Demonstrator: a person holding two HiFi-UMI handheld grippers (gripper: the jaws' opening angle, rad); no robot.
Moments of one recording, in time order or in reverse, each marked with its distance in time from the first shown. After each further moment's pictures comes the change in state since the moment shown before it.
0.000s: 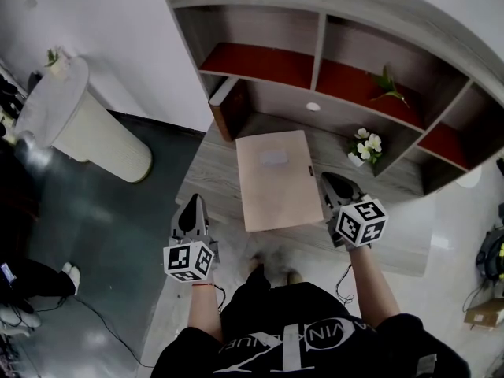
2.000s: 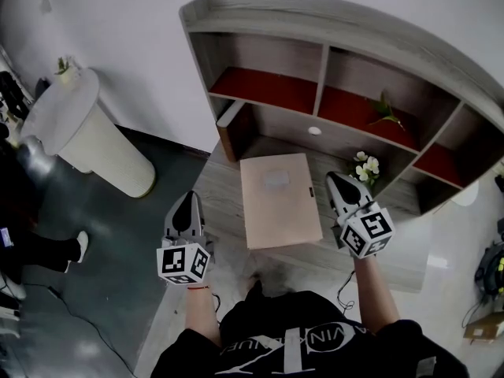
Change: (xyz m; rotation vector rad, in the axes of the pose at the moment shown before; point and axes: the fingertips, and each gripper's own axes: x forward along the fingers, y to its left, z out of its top) left arm 0.013 0.001 0.077 0.064 -0.143 -0.006; right arm -0.012 0.024 0.090 -0.225 -0.220 0.037
